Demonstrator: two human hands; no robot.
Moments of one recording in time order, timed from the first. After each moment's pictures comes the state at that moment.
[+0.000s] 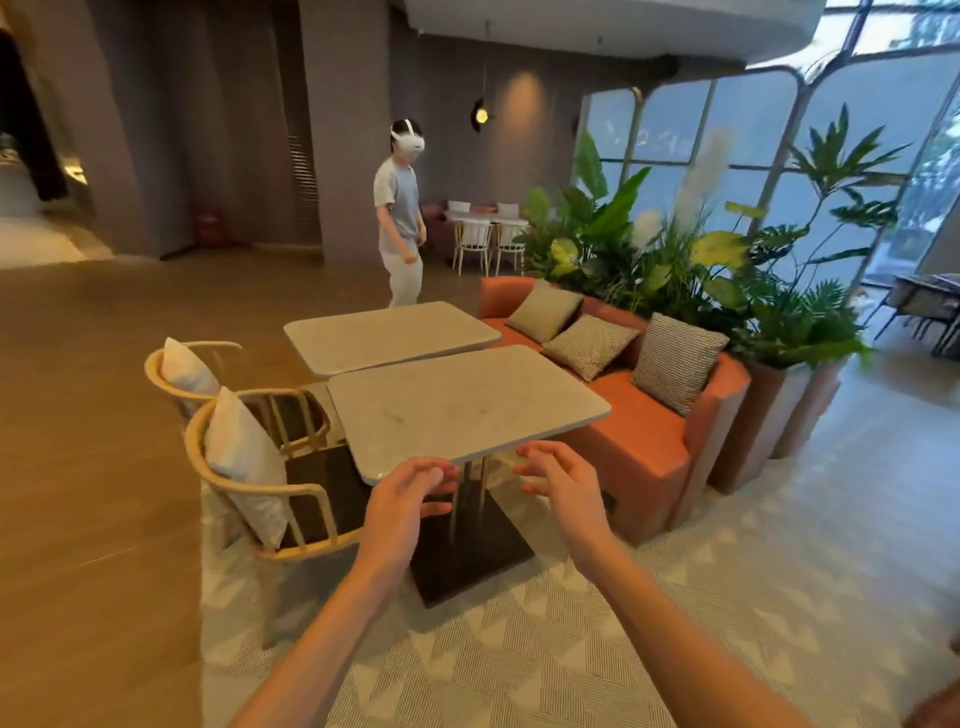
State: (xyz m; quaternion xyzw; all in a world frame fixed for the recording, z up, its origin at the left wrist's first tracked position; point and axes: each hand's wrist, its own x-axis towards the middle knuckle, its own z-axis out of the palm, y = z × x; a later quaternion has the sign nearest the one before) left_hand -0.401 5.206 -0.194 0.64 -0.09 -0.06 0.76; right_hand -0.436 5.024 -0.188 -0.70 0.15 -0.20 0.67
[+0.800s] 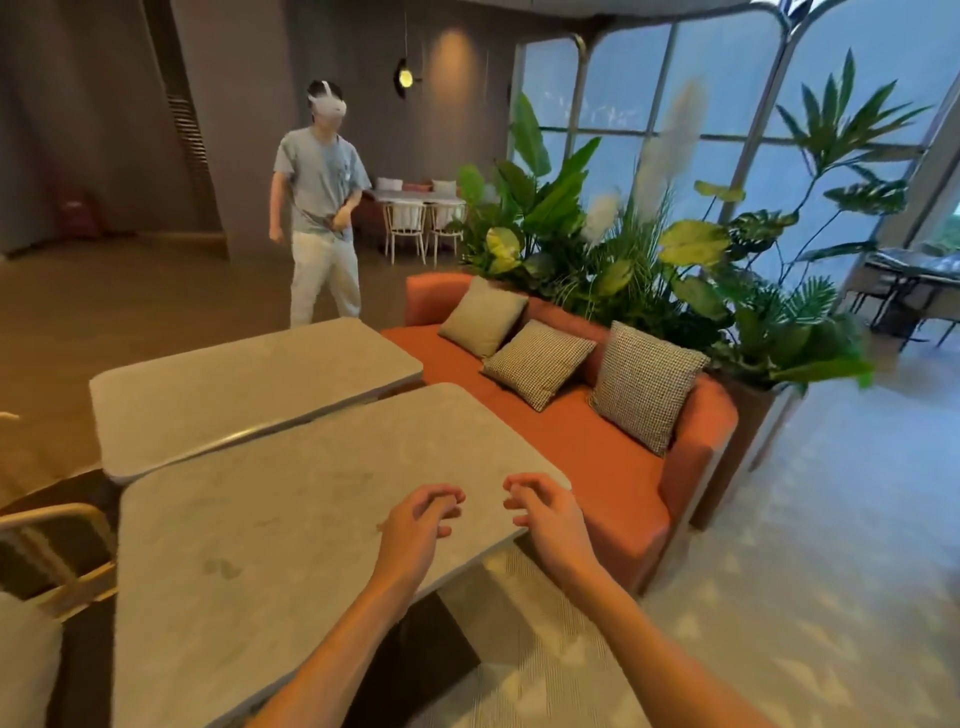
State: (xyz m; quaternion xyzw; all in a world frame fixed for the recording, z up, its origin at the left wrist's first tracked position) left_hand 0.026 4.844 -0.257 0.70 -0.11 -0.13 0.70; right_hand -0.043 4.692 -0.240 -0.75 0.22 -0.18 0.60
